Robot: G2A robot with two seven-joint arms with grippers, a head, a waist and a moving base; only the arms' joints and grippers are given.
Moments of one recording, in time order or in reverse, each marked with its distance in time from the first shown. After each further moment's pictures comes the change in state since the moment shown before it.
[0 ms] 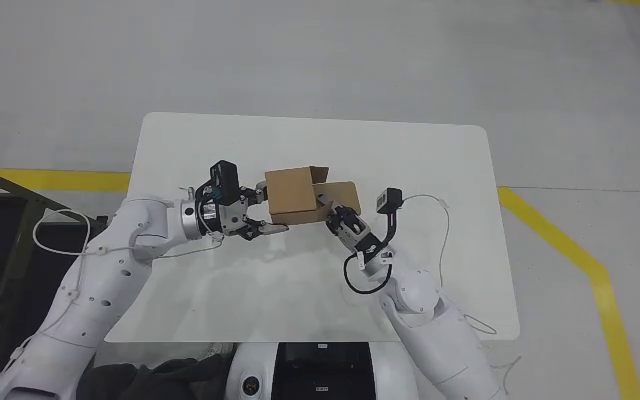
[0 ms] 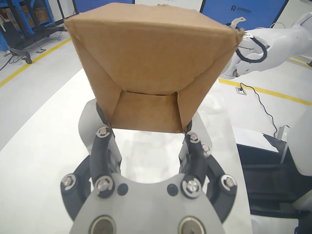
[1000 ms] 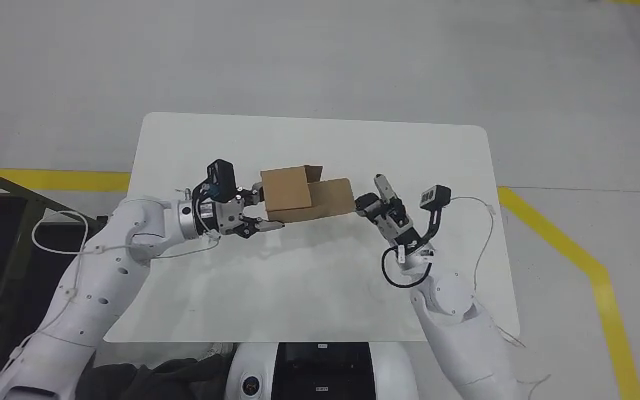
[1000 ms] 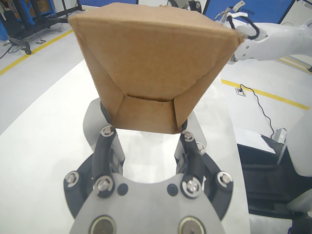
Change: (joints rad) left arm 0.001 0.003 -0.006 0.040 -0.041 0.000 -0.043; right arm -0.094 0.042 0.228 -0.087 0.007 -0.082 0.026
